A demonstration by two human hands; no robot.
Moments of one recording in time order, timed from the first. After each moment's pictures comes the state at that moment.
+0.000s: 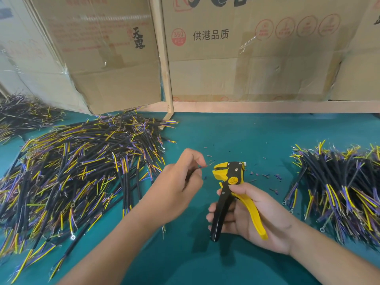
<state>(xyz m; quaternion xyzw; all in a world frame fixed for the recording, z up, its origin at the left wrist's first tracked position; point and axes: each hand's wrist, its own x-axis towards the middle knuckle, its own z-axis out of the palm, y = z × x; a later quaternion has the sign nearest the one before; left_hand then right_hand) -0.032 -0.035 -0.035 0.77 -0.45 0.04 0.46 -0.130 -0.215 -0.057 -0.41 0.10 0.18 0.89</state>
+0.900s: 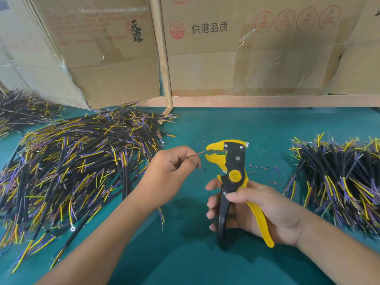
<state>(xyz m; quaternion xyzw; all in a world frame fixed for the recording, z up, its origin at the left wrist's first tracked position) -0.026 -0.034 -0.031 0.75 -0.37 -0.01 0.55 -0.141 -0.221 -0.051 -0.47 -0.02 0.20 0.86</state>
